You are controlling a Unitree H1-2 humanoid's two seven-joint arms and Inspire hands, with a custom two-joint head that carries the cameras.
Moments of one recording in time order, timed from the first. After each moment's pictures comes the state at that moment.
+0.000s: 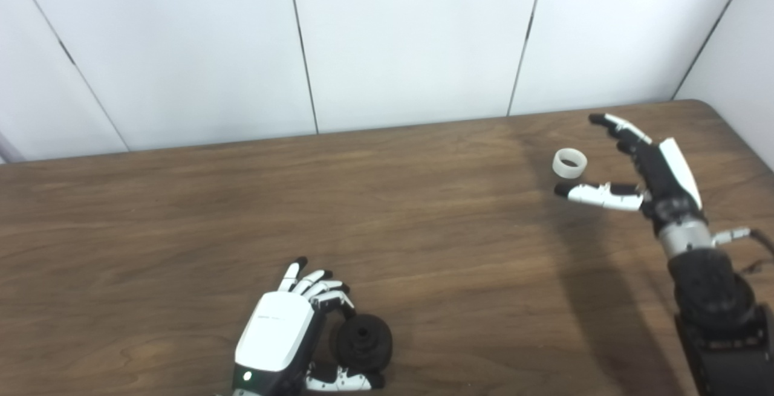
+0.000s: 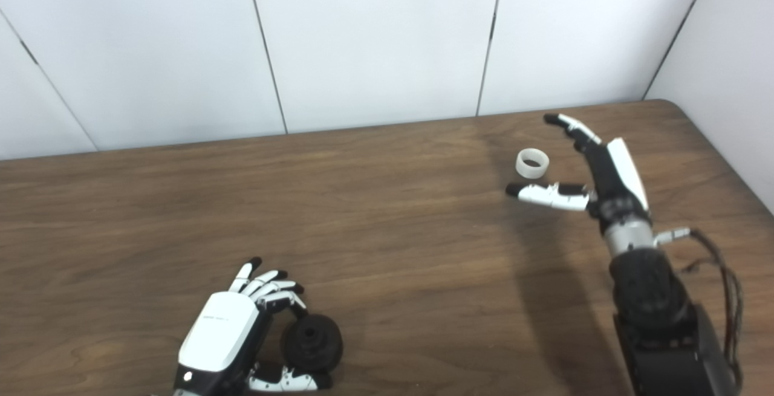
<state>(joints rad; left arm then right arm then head) 0.13 0.23 -0.38 -0.28 1.03 -0.02 0.00 -0.20 -0.42 -0.11 -0.22 -0.32 0.39 0.01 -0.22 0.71</state>
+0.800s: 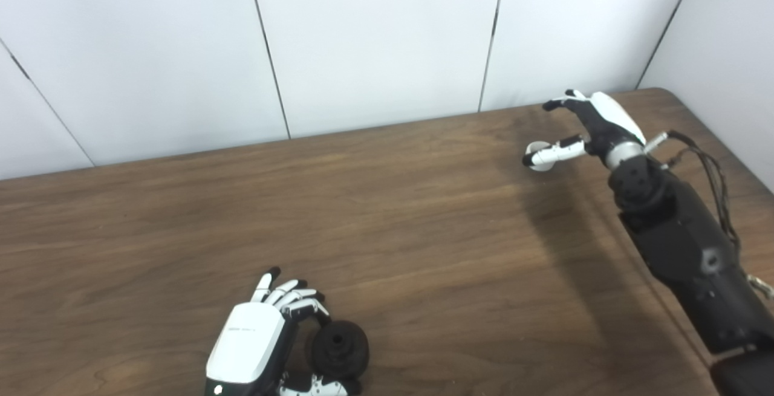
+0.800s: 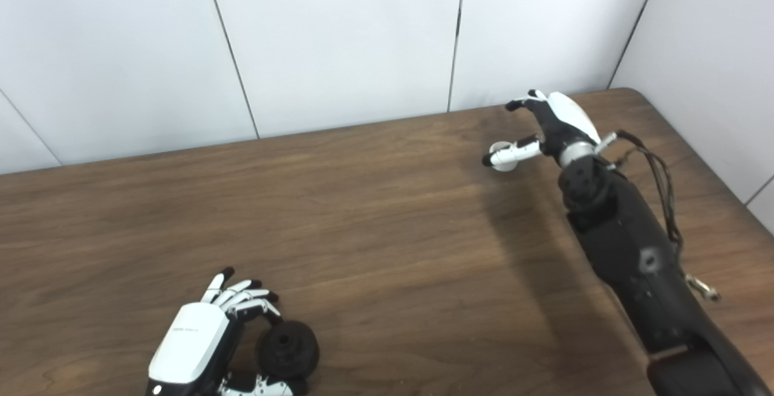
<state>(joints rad) 0.14 0.25 -0.35 -0.29 0.99 -0.05 -0.01 -0.53 -0.55 0.12 0.23 -0.54 0.47 0.16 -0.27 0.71</state>
